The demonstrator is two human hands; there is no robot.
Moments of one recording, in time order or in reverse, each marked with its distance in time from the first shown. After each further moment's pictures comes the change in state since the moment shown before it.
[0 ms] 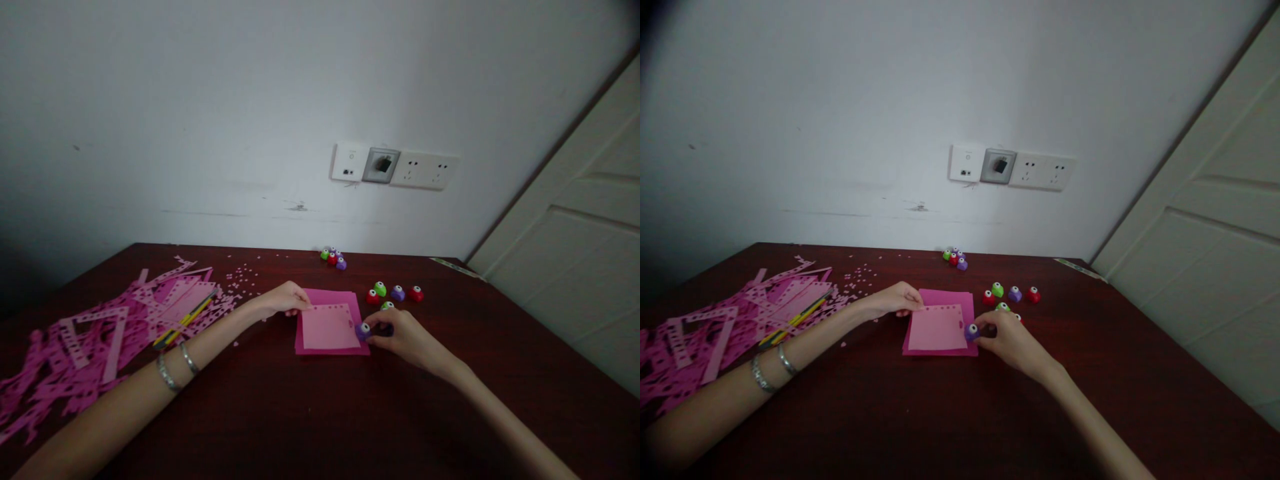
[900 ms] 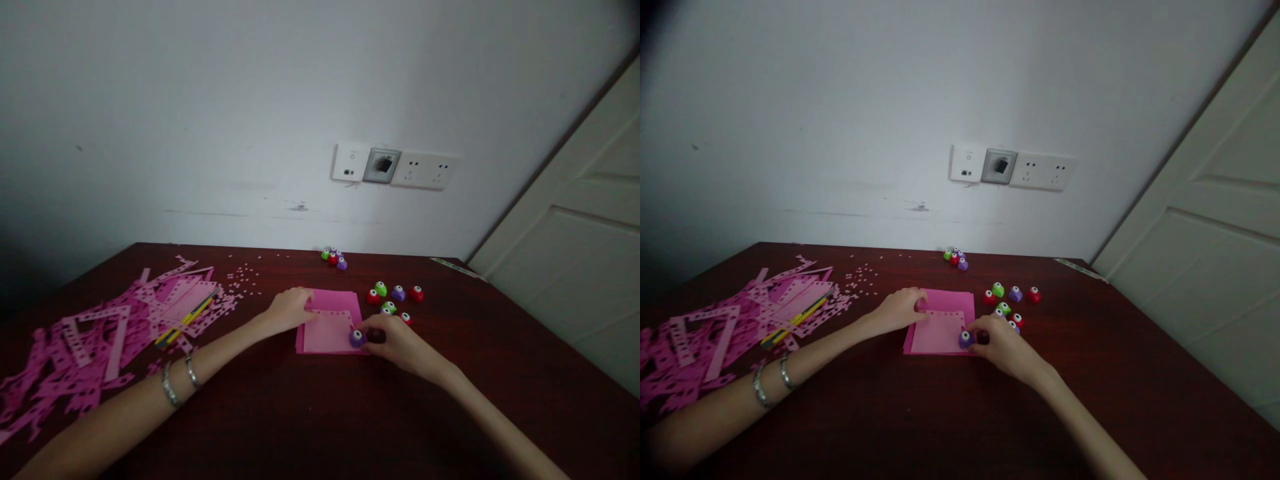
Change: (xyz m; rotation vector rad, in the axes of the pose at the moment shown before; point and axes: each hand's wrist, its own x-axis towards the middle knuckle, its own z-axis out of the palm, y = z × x) left_hand -0.012 0.013 0.029 0.689 0.322 0.151; right_hand -0.001 -0.008 0.011 0.010 -0.058 -0.046
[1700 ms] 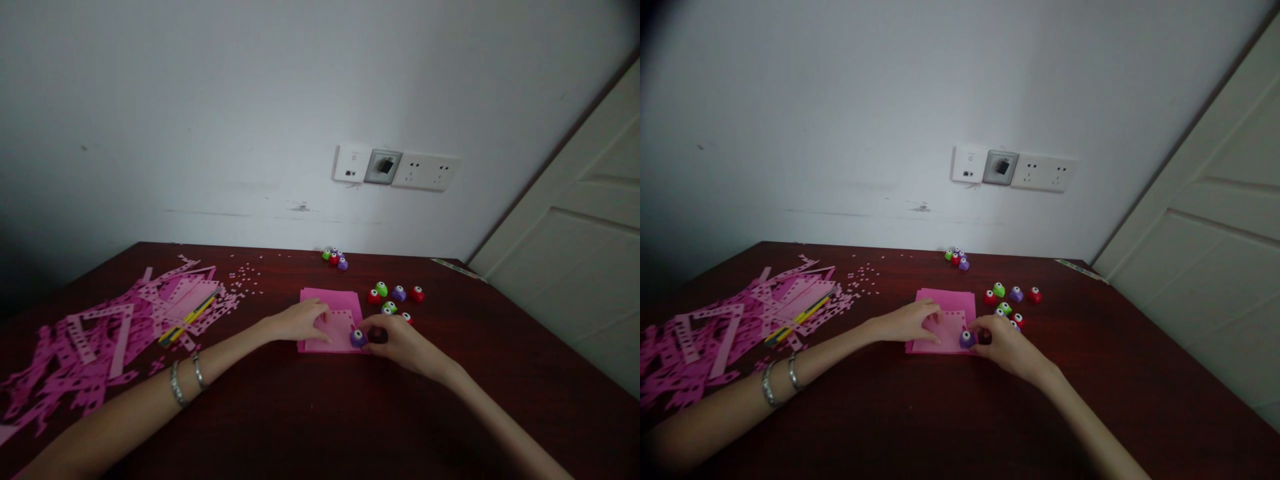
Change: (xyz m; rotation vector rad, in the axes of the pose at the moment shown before) left_hand -0.006 0.012 0.006 -0.108 -0.227 0.286; right_hand -0.001 -0.001 -0.004 0.003 -0.024 0.044
